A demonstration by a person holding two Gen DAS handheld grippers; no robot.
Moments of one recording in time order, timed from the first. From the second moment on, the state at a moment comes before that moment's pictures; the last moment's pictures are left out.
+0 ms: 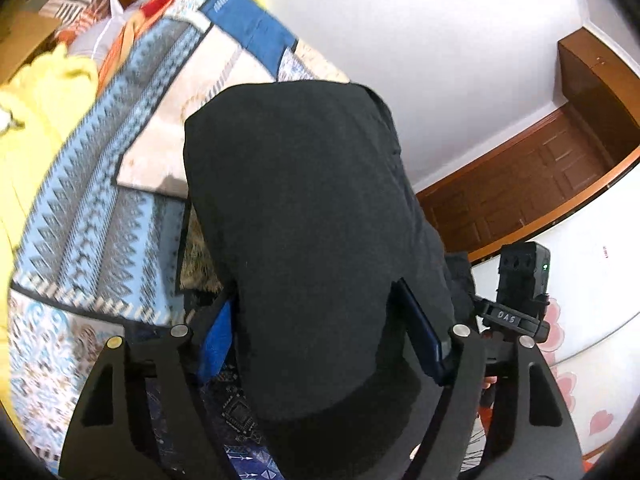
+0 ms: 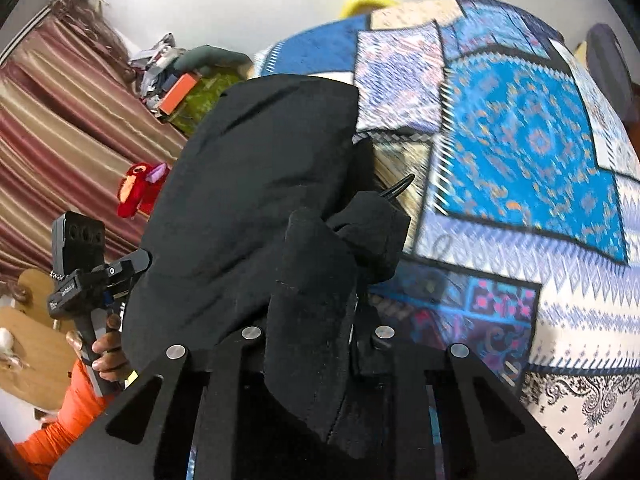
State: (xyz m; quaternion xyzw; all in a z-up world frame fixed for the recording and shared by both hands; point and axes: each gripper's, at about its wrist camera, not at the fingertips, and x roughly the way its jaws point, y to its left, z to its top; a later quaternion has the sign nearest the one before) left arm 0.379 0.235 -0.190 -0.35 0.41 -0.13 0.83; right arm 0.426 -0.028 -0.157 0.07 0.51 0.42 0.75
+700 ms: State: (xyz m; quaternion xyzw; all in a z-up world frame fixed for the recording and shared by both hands) left arm 0.366 0.427 -0.198 -0.37 0.39 -0.05 0.84; right arm 0.411 0.156 -0.178 0.05 0.50 0.47 0.73
